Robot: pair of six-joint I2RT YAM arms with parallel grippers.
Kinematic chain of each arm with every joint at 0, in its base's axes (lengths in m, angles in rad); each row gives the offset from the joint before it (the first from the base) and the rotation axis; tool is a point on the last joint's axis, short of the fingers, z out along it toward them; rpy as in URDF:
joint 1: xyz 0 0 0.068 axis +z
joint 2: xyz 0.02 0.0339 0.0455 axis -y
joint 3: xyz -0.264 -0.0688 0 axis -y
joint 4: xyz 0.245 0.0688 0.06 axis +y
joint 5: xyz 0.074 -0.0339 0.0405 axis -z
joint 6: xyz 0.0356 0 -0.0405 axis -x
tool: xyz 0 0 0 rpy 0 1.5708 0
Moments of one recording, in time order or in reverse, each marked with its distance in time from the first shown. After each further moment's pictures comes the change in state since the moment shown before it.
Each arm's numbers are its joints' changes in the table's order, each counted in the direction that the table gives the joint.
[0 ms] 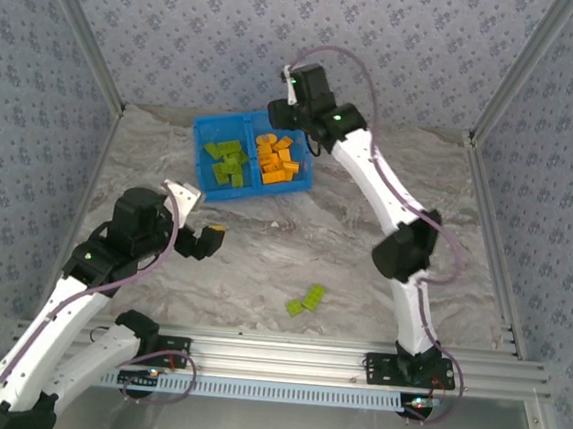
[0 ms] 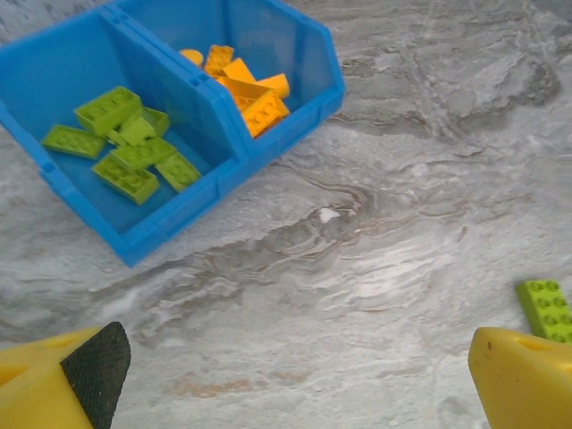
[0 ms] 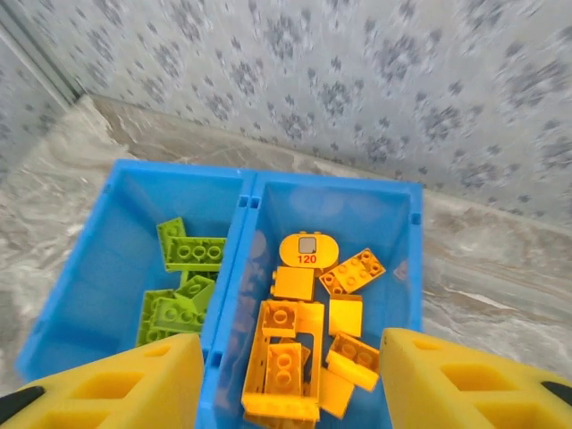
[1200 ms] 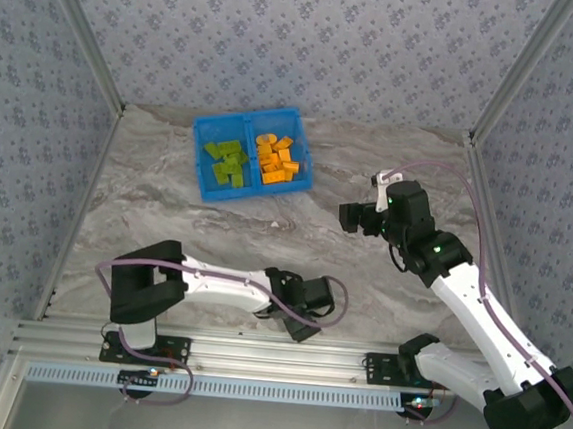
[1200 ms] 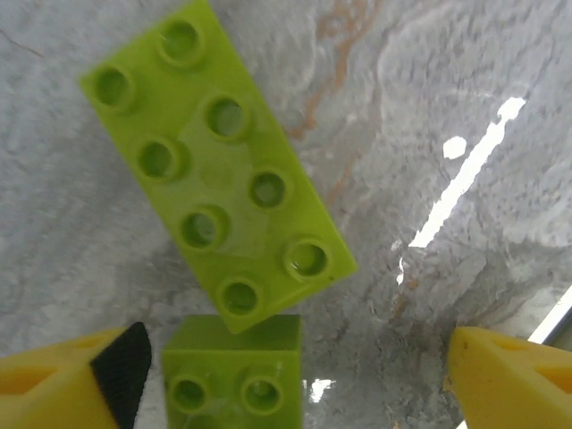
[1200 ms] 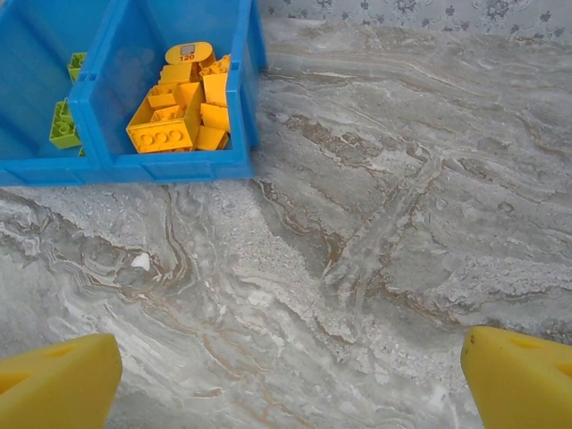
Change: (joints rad) left arm -0.878 -1.064 0.197 -0.178 -0.296 0.263; right arm -0.113 1.089 -1.356 -0.212 0.006 -0.028
